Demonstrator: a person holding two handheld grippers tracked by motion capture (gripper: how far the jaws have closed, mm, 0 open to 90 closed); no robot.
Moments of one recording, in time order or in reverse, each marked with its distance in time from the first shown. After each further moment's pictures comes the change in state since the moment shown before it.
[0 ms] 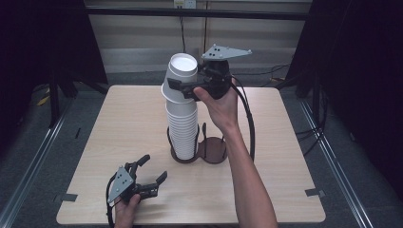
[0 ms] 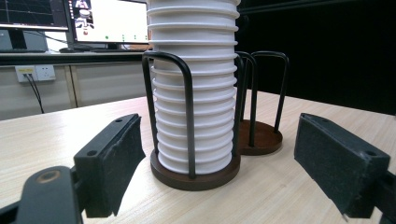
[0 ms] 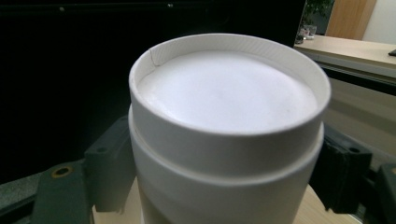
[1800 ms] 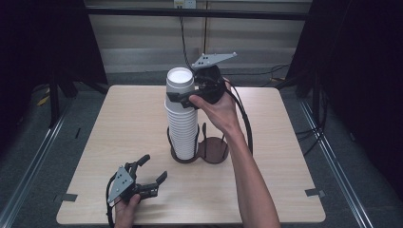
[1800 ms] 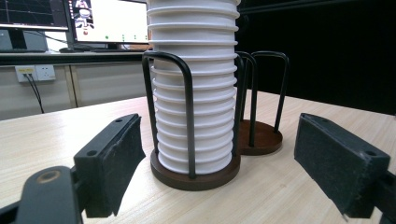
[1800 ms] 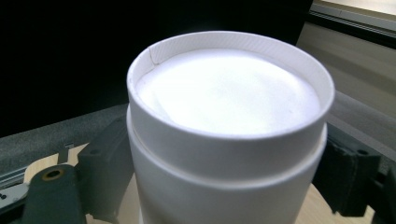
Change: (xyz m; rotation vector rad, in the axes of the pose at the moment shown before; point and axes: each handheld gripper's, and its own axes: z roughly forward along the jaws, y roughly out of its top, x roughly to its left) left arm 0.000 0.000 0.000 0.000 0.000 0.000; right arm -0.004 -0.017 0.017 0.202 0.027 -0.023
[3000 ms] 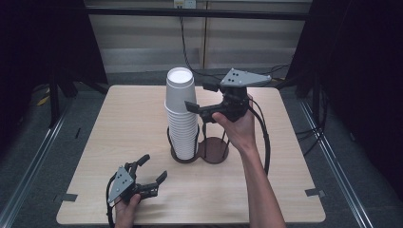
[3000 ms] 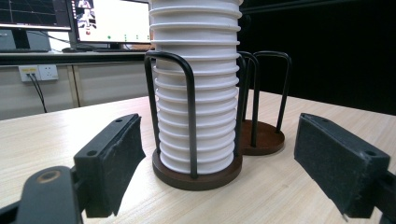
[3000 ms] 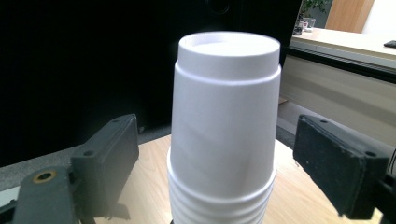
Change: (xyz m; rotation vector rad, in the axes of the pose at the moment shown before) left arm 0.000 0.000 0.000 0.000 0.008 -0.001; right arm 0.014 -0.033 -0.055 -0.169 -0.035 0.005
